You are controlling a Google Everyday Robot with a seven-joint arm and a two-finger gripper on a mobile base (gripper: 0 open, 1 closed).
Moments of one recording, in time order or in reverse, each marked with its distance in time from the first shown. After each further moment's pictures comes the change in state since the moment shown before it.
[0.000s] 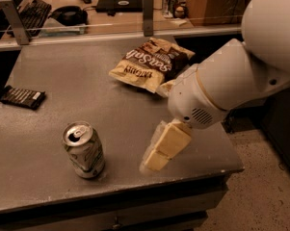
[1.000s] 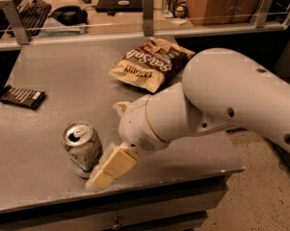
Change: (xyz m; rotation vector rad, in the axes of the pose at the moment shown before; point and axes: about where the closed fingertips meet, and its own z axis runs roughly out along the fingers) arm -0.049 0.029 0.087 -0.033 -0.207 -0.014
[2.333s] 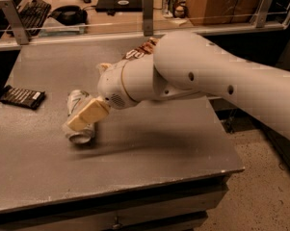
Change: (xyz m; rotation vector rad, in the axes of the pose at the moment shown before) arm -0.067 -0.101 0.038 0.130 -0.200 -0.023
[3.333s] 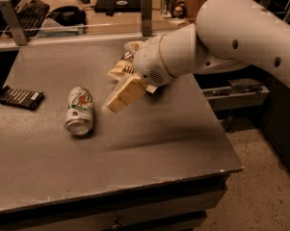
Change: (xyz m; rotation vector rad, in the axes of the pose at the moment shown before) arm 0.006 -0.051 -0.070 0.034 0.065 -0.093
